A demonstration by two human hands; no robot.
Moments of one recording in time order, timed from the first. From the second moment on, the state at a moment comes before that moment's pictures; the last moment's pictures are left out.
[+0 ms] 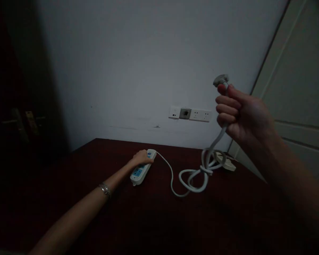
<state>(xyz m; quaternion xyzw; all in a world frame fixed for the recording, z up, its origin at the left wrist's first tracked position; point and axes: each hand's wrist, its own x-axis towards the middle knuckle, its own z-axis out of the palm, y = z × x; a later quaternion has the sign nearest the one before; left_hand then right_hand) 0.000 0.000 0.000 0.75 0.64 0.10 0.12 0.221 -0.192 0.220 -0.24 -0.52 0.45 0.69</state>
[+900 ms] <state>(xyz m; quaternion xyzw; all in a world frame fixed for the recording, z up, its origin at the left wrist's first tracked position) 0.009 -0.005 -0.027 0.75 0.64 0.02 0.13 0.199 -0.191 0.204 -0.21 -0.51 0.49 0.68</state>
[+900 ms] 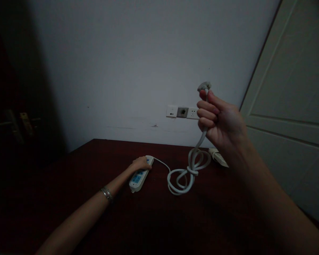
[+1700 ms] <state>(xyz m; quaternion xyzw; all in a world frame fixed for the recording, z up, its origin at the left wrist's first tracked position) 0.076 -0.109 0.065 0.90 0.17 0.21 0.35 0.216 -0.135 0.168 -0.13 -0.43 0.44 0.78</state>
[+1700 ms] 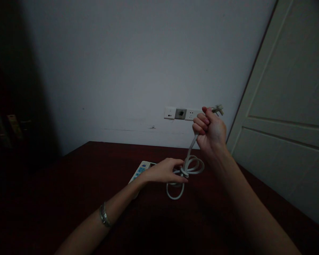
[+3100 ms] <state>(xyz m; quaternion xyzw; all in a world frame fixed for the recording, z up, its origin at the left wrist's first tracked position) 0.036 -0.072 0.074 0.94 0.11 0.31 0.09 0.248 -0.075 0.067 -0.37 -0.64 0.49 0.46</state>
